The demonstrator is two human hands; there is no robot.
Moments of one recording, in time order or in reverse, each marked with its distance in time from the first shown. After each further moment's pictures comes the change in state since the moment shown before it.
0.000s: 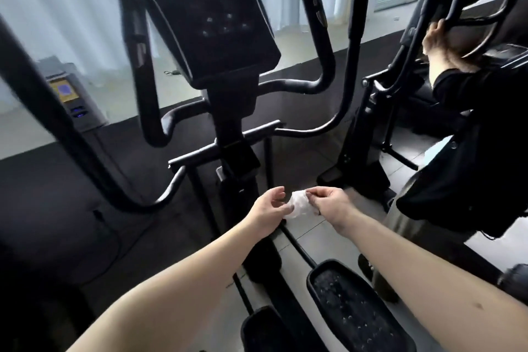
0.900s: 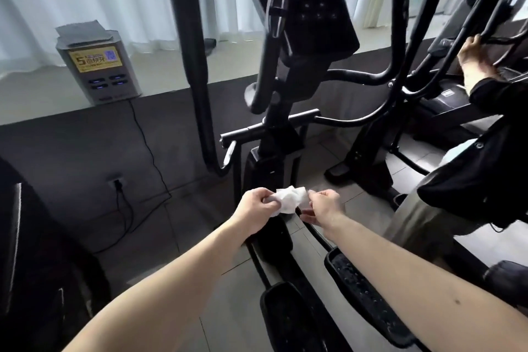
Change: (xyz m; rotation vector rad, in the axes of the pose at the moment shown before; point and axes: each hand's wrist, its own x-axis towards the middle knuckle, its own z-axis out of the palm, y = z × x) left_hand -0.123 -0.059 -0.186 0.136 0.091 0.047; right_hand -0.097 -0.008 0.203 0.079 0.246 0.222
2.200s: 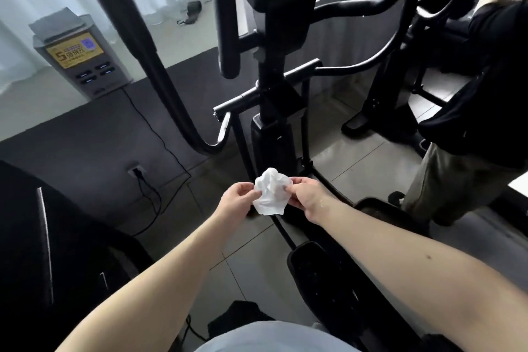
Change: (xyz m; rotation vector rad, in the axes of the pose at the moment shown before) left_hand -0.001 -0.066 -0.010 -0.046 0.034 -0.318; right_hand 0.037 0.076 0.033 0.216 -0.285 0.188
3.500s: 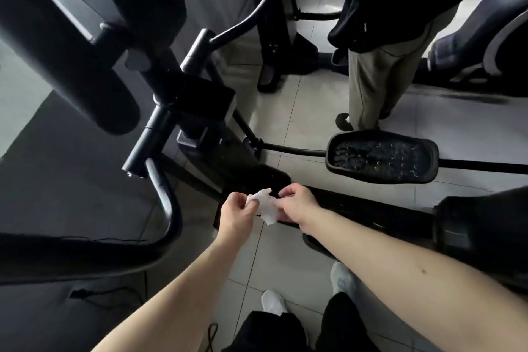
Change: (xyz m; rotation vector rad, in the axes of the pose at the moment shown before) left_hand 0.188 -0.023 0.013 0.440 -0.352 0.184; right_hand 0.120 0.072 0.051 0.263 0.504 0.113
